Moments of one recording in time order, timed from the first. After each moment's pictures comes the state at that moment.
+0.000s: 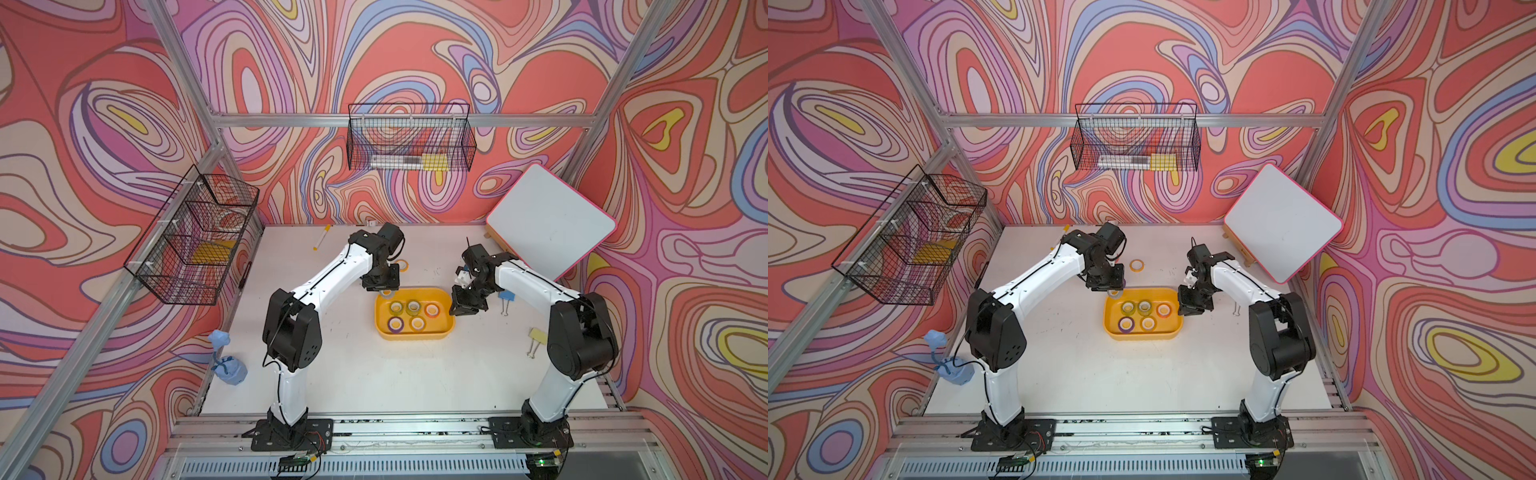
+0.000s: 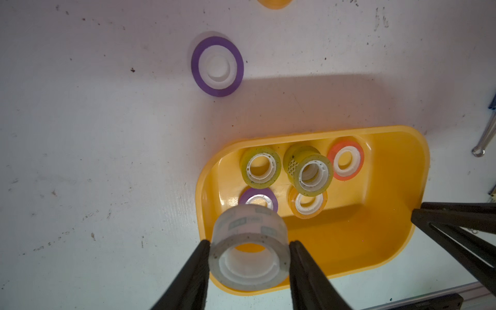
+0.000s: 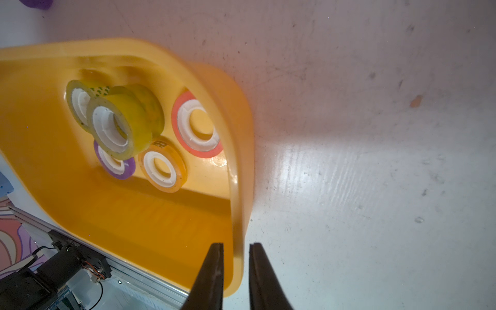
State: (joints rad) left arm -0.58 1.98 1.84 -1.18 0.04 -0.56; right arm 0.29 1.77 1.31 -1.00 -0.35 0.30
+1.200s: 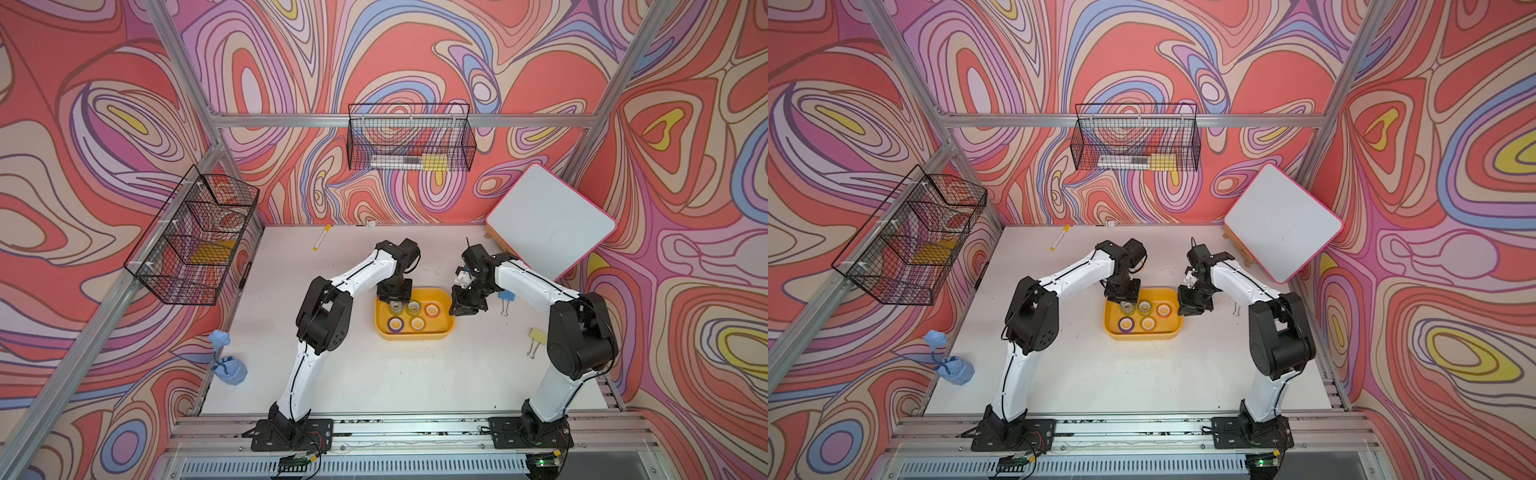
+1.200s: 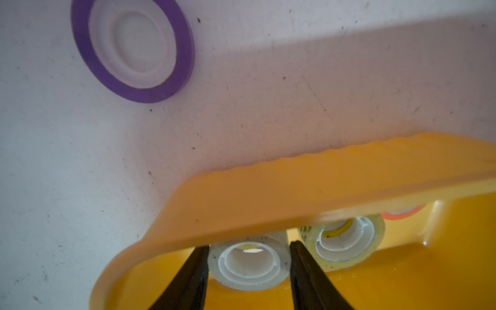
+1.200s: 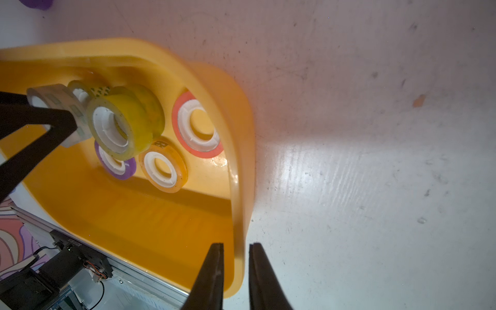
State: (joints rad) left arm -0.62 2.23 1.93 -1.17 0.05 -0.50; right arm 0.29 1.78 1.31 -1.00 -0.35 0.30
